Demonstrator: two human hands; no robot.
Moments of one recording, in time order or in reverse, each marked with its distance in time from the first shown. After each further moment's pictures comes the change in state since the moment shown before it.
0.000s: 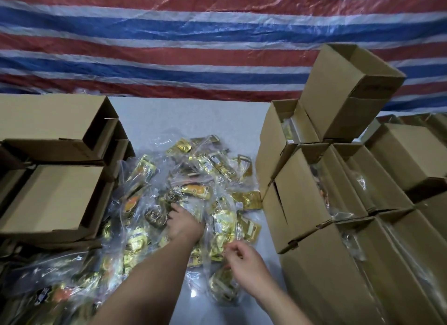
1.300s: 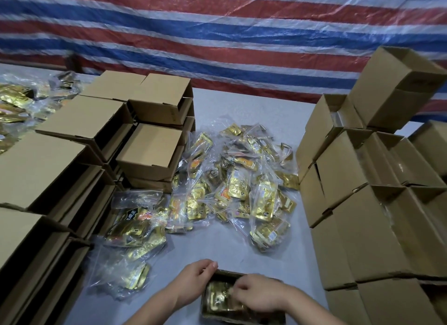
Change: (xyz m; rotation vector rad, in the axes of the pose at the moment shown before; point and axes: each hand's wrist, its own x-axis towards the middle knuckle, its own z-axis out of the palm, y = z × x) left_hand -0.192 -0.240 0.028 -0.465 -0.336 0.391; right_hand -0.111 0.059 0.082 -0.745 -0.650 -0.086
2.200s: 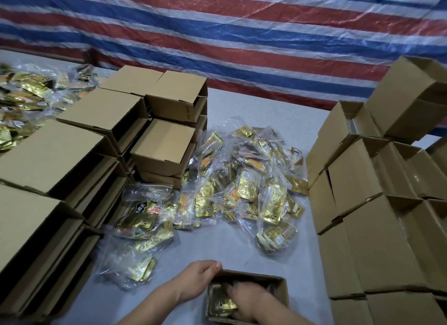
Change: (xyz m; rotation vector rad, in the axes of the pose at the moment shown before) left_hand 0.001 -0.015 -0.007 -0.017 -0.080 0.014; right_hand 0.060 -0.003 0.040 -0.724 -0.098 -0.057
